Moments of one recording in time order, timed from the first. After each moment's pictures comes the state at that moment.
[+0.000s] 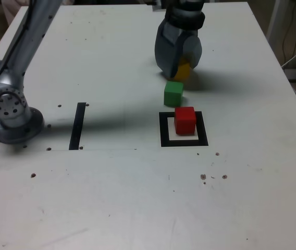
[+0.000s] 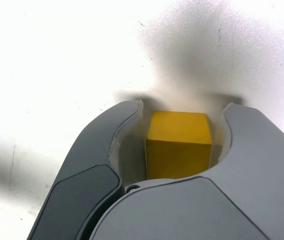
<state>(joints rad) 0.43 2.26 -1.82 1.31 0.08 -0.11</state>
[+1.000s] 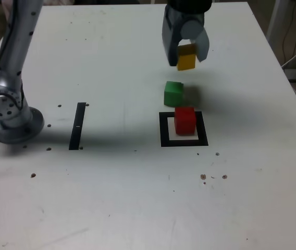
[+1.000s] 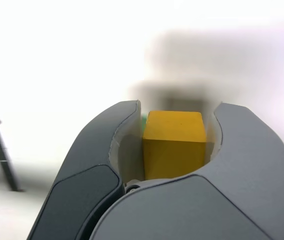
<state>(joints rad) 0.24 2.06 -1.78 1.36 0.12 0.16</state>
